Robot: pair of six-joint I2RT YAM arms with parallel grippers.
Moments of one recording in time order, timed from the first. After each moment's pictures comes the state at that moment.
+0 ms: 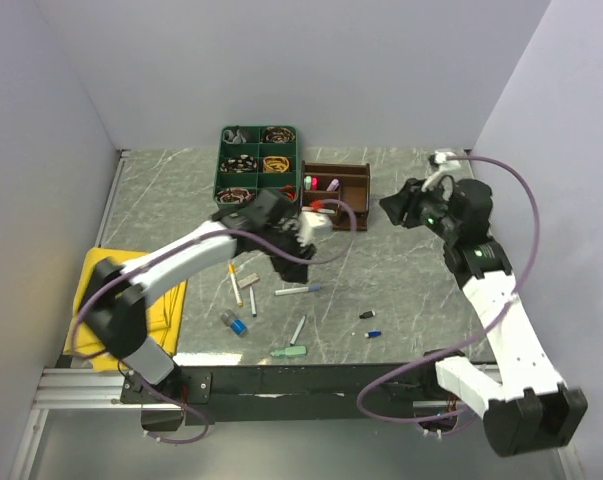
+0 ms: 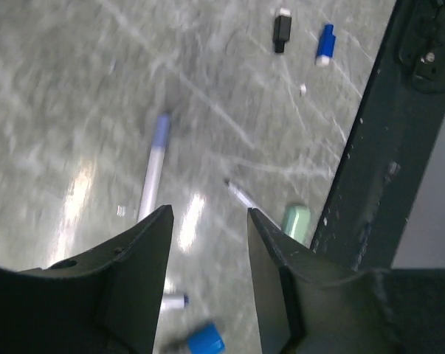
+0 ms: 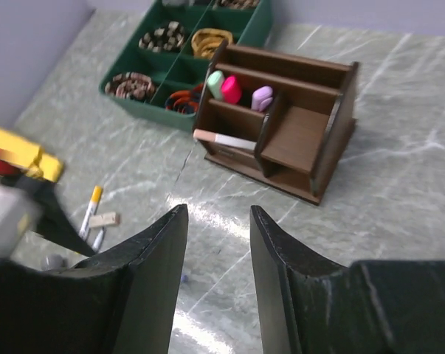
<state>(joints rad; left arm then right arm) -0.71 1.52 1.22 -0.62 0.54 0.21 0.13 1.01 0.98 -0.25 -0.40 0.19</state>
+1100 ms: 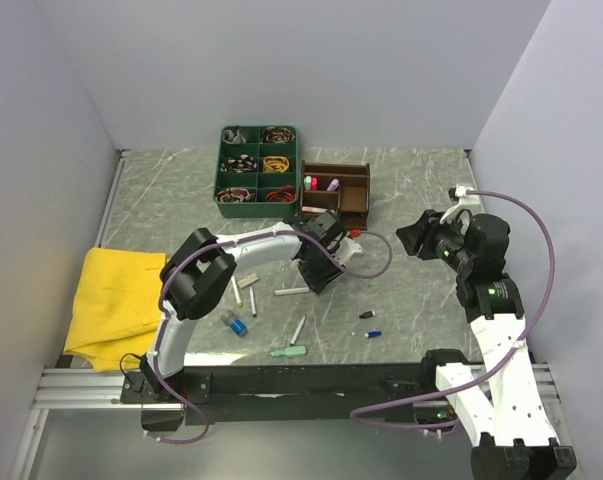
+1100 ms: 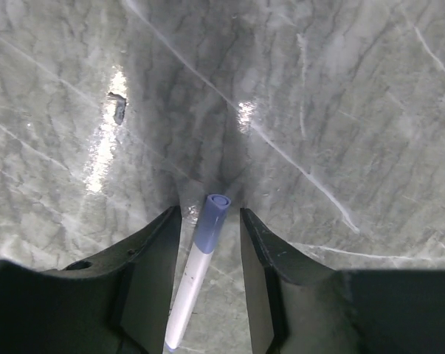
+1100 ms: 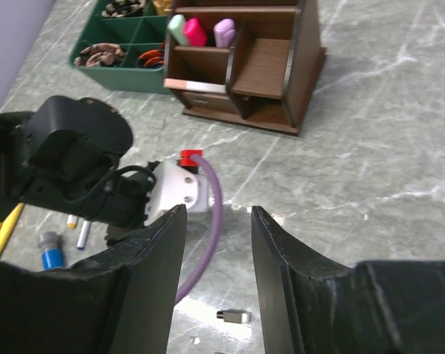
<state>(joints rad) -0.89 2.08 1.54 -0.68 0.22 0.21 0.00 0.73 0.82 -0.43 -0.41 0.23</state>
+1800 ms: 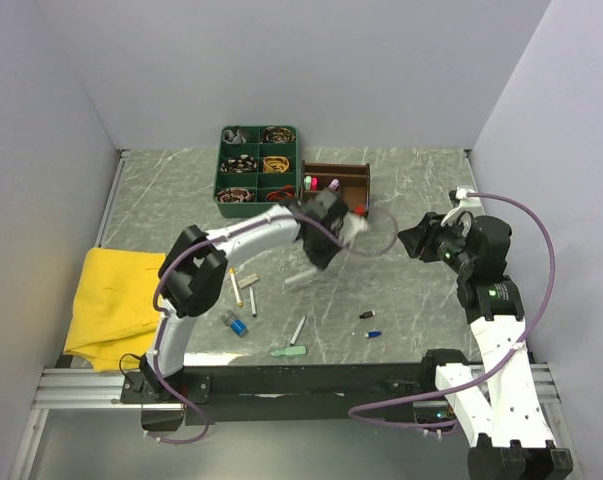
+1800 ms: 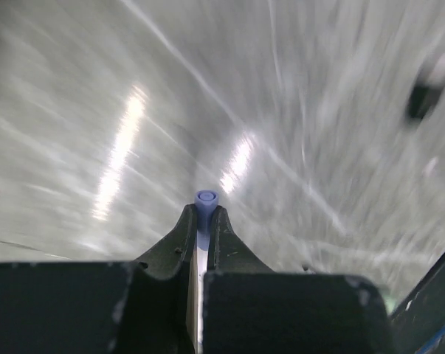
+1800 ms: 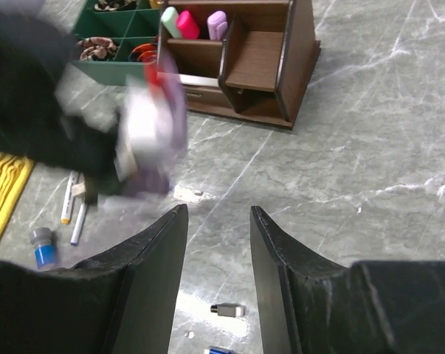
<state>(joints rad) -0.86 2.08 1.67 -0.76 0.22 0.22 -0.03 0.72 0.81 -0.44 -0.43 0.21</state>
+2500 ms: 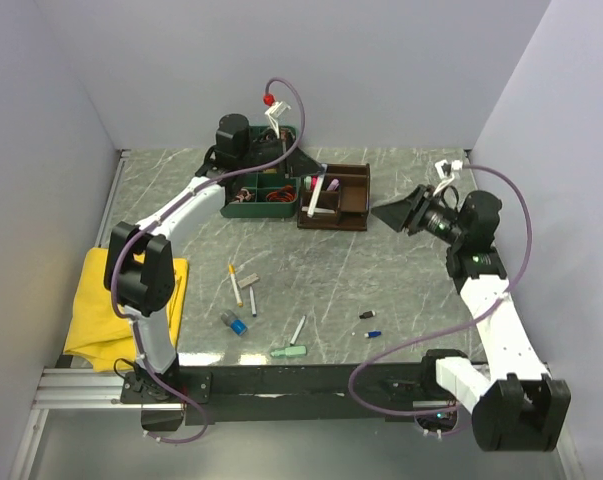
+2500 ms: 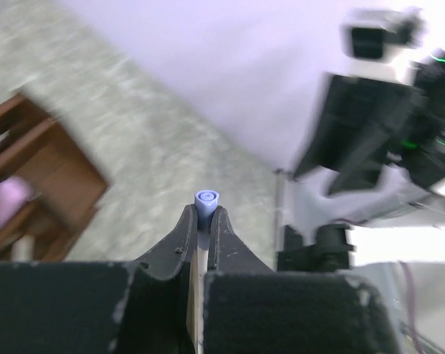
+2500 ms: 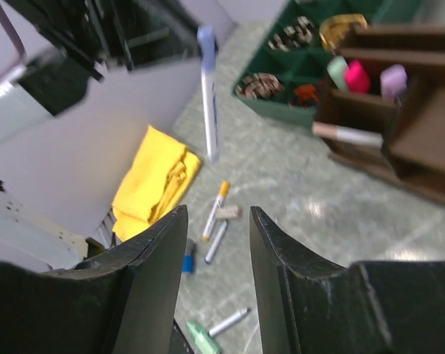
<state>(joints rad) -0.42 1.87 1.58 0.22 0.93 -0.59 -0.03 0.97 0.78 0.08 -0.86 0.61</state>
